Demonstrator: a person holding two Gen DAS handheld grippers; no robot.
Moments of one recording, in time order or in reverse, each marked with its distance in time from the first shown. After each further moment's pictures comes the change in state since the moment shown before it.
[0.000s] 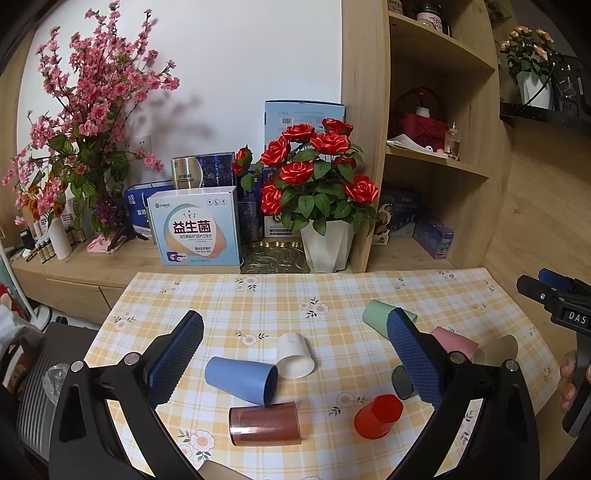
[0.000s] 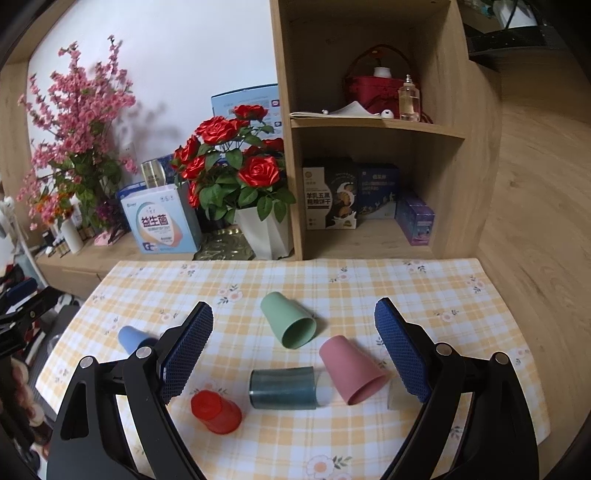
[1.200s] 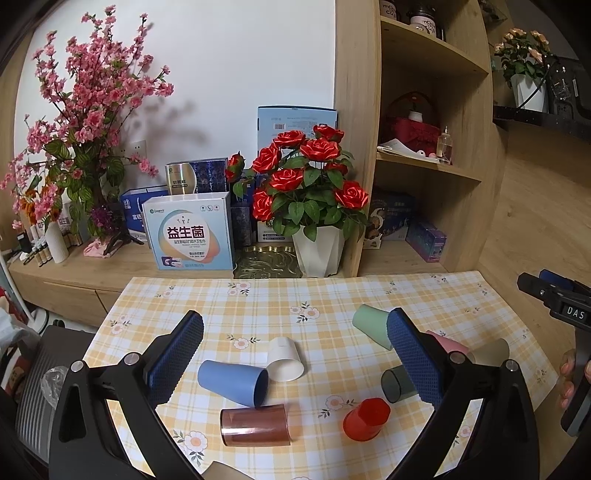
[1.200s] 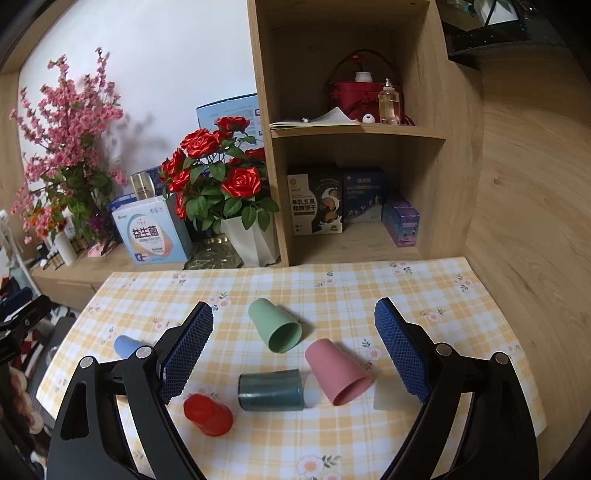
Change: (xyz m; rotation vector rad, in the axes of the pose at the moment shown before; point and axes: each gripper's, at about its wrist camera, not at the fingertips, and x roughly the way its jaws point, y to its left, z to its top) left arm -0.009 -0.010 0.008 0.006 -0.008 -0.013; right arm -0.013 -0.018 0.003 0.036 -0.020 -0.029
